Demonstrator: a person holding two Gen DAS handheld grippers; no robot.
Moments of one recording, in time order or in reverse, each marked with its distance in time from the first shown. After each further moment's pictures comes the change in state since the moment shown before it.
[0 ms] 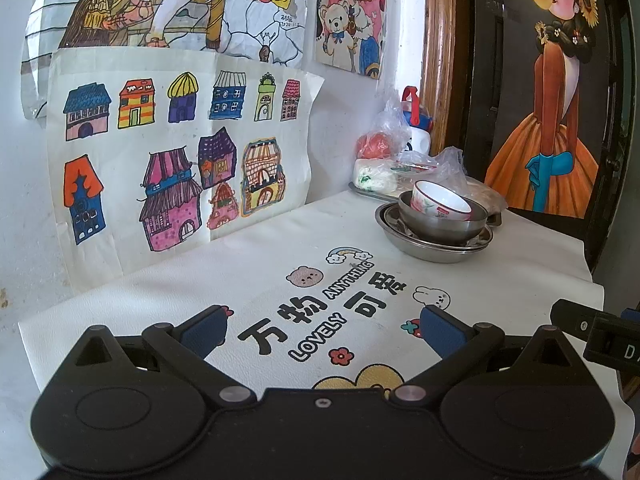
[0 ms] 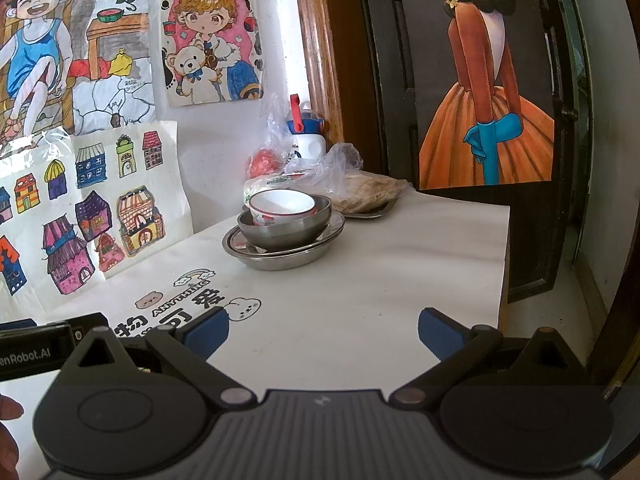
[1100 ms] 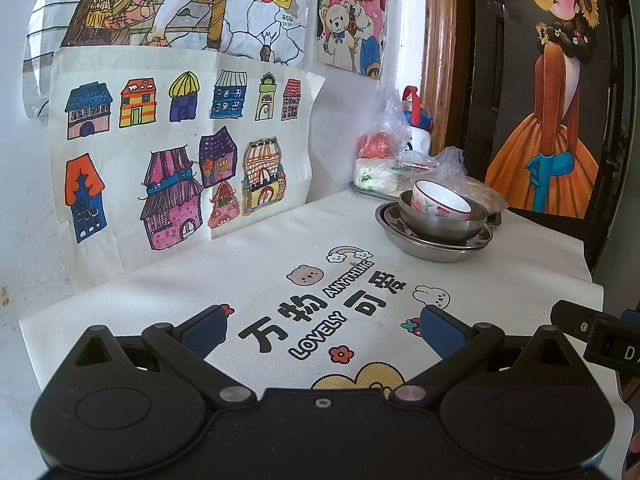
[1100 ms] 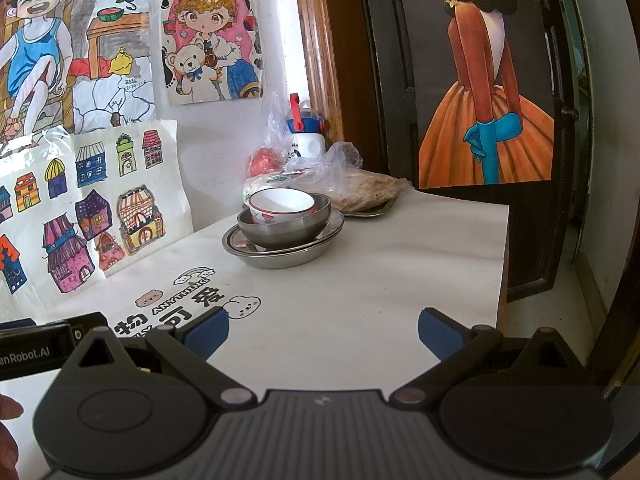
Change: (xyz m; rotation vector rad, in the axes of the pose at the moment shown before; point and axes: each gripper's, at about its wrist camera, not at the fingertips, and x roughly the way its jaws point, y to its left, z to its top) left arm -0.001 0.000 -0.001 0.000 0.000 0.000; right arm -0.002 0.001 -0.001 -0.002 0.003 -0.001
